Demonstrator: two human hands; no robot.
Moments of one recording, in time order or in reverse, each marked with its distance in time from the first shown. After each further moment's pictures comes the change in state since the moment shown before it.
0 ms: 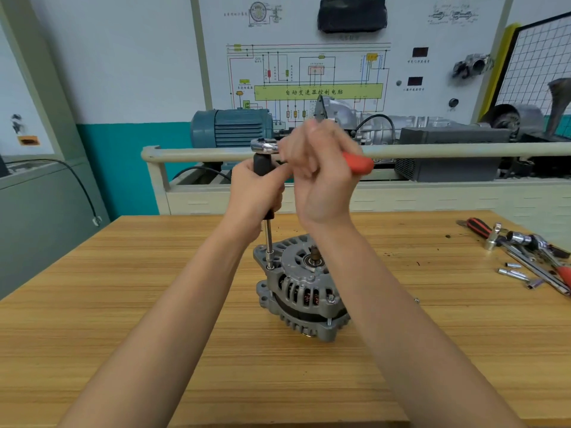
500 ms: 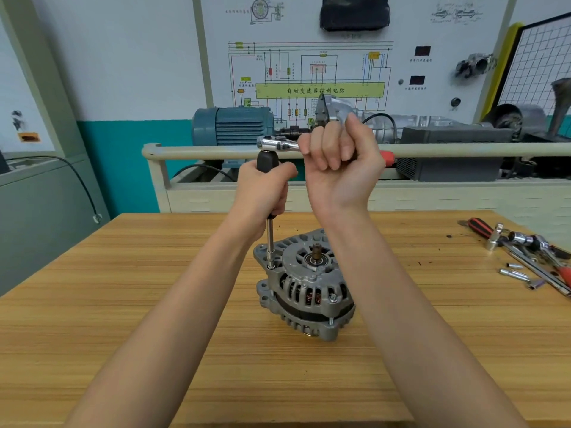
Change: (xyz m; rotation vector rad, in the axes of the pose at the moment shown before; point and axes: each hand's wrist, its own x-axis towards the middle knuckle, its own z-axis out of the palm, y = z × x) left_hand 0.003 0.000 0.003 0.013 -0.048 -0.103; right_hand 0.009 -0.008 -0.021 0.190 0.082 0.043
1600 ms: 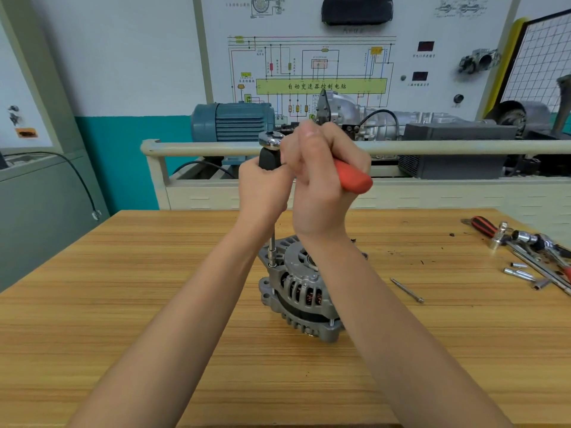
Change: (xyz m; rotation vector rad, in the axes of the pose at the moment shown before) left_hand -0.006 0.002 0.008 0.091 0.168 0.087; right_hand -0.025 0.022 0.024 -0.557 -0.042 -0.420
